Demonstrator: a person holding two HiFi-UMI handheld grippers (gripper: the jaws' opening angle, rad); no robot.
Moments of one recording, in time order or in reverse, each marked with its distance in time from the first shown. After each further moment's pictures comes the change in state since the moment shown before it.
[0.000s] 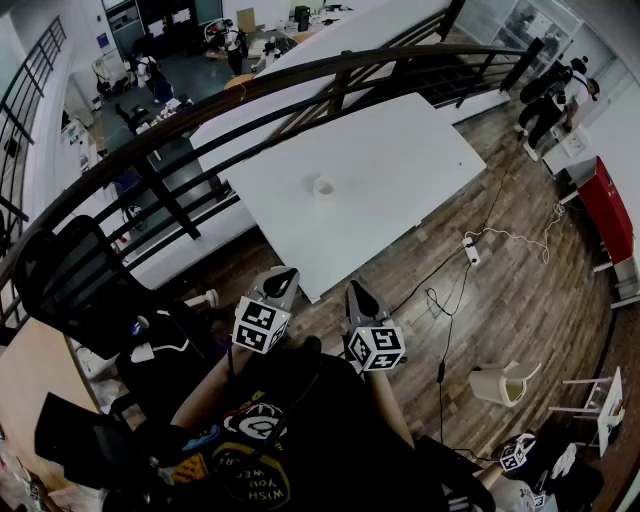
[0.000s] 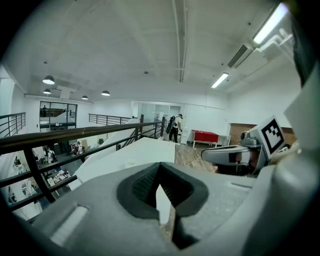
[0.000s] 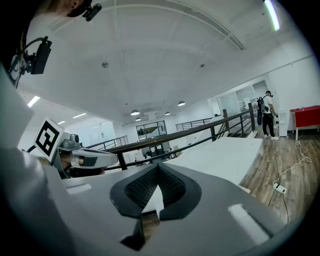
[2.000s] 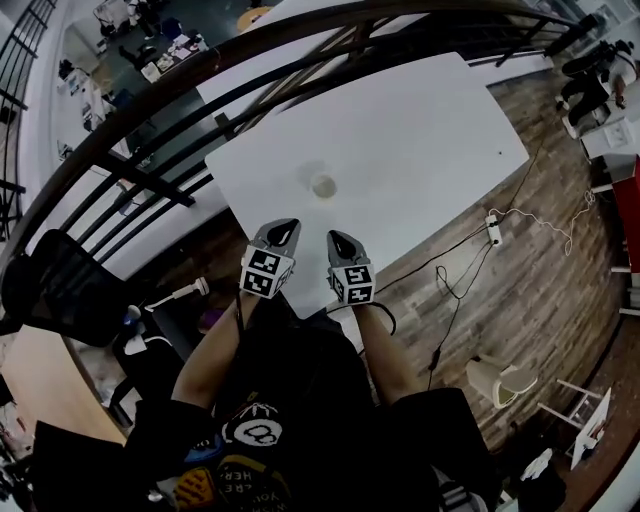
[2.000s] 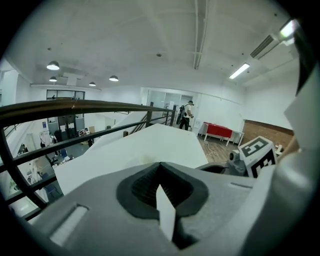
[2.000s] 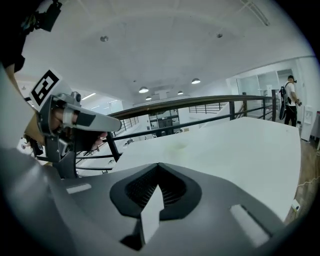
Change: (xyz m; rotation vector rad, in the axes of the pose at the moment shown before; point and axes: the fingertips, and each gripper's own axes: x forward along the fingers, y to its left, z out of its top) left arm 0.253 0.150 -0.042 -0.088 0.129 0.076; right arm 0.288 -0.140 -0.113 -0.096 0.242 0.140
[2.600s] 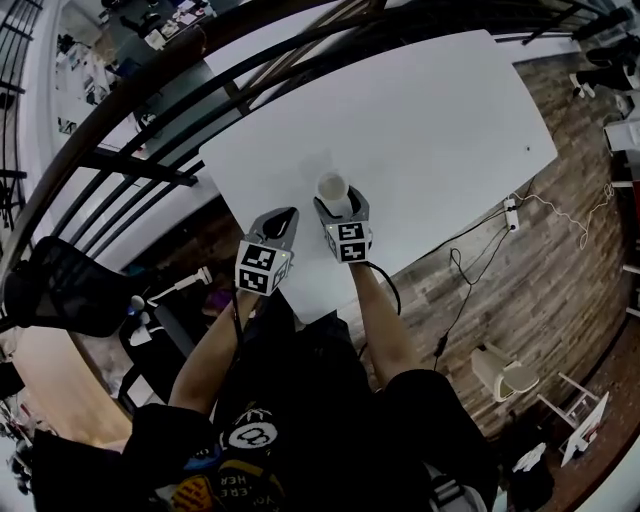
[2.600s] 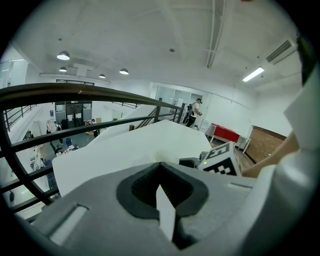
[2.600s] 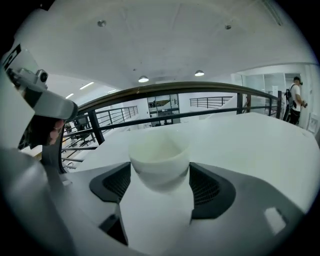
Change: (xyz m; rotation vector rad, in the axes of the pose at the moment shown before) left arm 0.045 0.053 -0.009 -0.106 0.046 0.053; right arm 0.138 -0.051 -0.008 -0.047 0.111 -0.010
